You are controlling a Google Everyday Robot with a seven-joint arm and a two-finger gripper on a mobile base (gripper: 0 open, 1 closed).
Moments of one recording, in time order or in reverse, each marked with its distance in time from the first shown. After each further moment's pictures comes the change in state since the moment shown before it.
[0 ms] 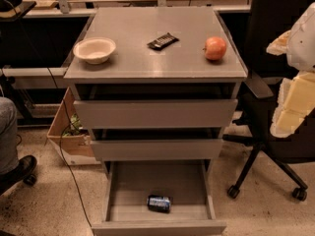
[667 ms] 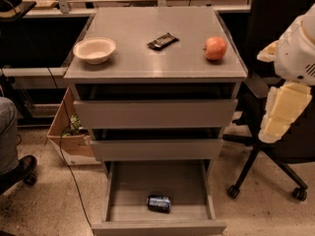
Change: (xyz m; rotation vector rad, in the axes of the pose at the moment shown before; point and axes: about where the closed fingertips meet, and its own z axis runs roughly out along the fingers) arm -0.006 0.003 0.020 0.003 -0.011 -0.007
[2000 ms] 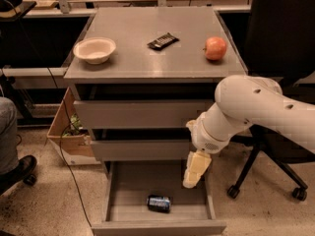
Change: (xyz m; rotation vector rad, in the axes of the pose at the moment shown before) arm -0.067 0.058 0.258 -0.201 -0.174 -0.056
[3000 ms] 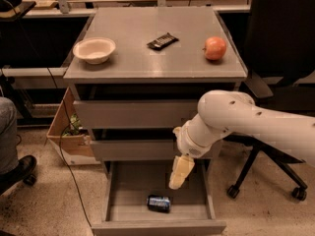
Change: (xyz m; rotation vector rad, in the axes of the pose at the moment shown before) arm -0.014 -0.010 0.063 -0.026 -0.052 -0.013
